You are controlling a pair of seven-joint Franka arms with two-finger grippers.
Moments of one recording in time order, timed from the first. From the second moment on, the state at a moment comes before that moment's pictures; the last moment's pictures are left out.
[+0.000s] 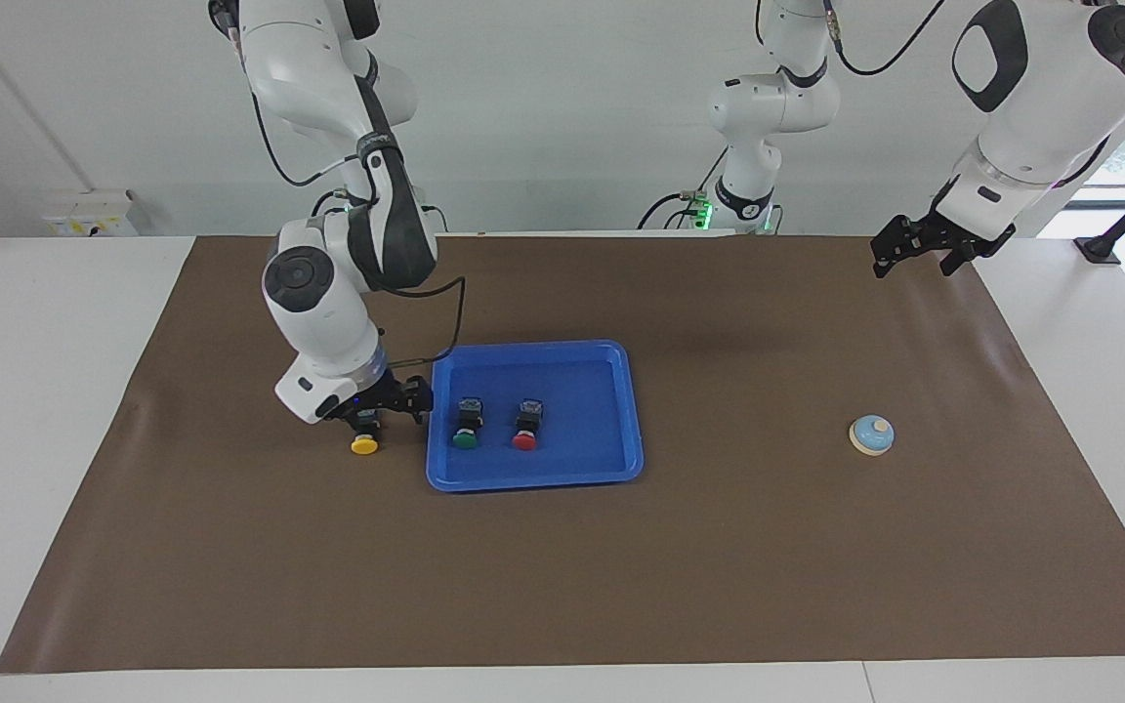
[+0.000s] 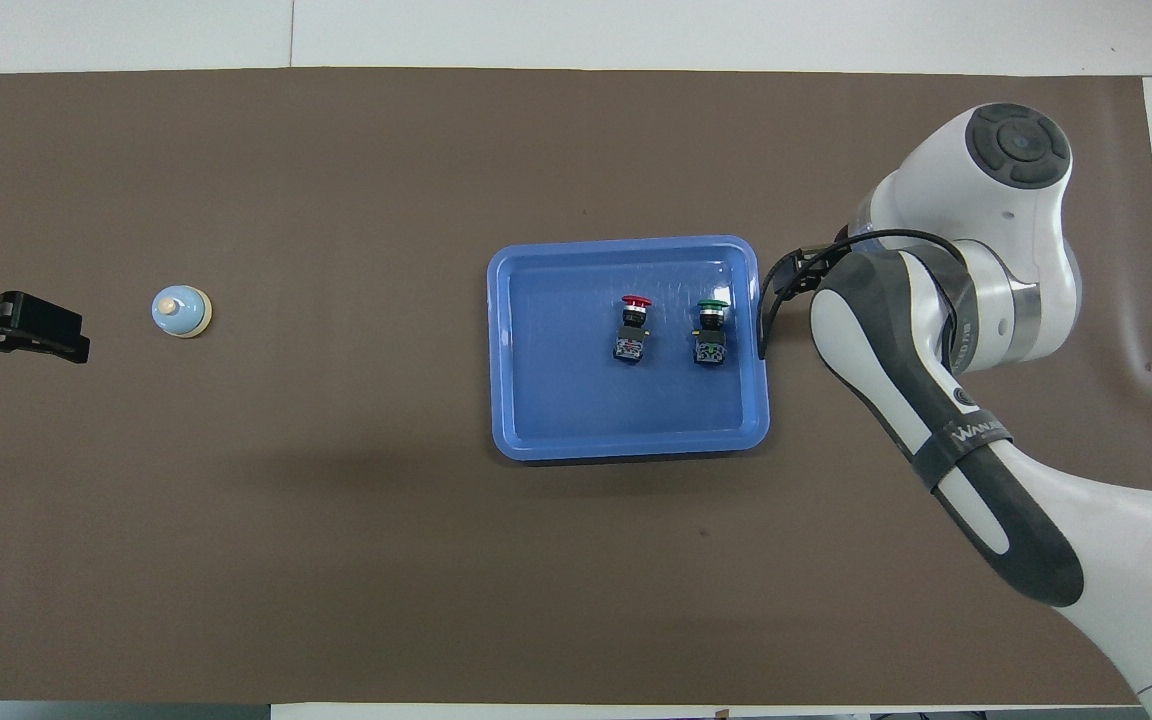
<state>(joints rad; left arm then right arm) -0.01 -0.01 -0.02 -1.65 0.01 1.52 0.03 0.12 0.33 0.01 -1.84 0.04 2.14 -0.01</state>
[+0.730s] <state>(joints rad) -0.01 -0.01 -0.02 -1.65 0.01 1.52 0.03 0.10 0.30 0.01 -2.09 0.04 2.38 -0.05</state>
